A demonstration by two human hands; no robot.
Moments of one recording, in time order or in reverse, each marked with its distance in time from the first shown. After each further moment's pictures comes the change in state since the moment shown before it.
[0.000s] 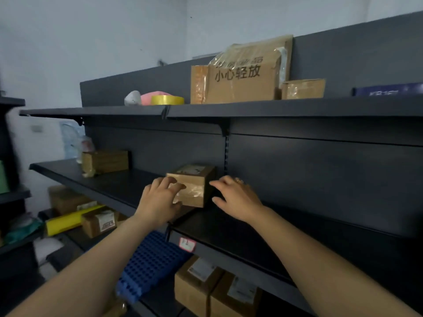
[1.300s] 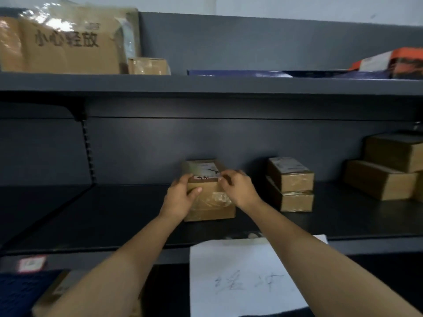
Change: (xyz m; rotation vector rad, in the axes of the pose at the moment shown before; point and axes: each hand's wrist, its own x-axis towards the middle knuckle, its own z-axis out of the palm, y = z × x) left_hand 0.000 0.293 0.041 -0.973 -0.208 0.274; right_hand -0.216 0.141 -0.064 0.207 0.321 0.833
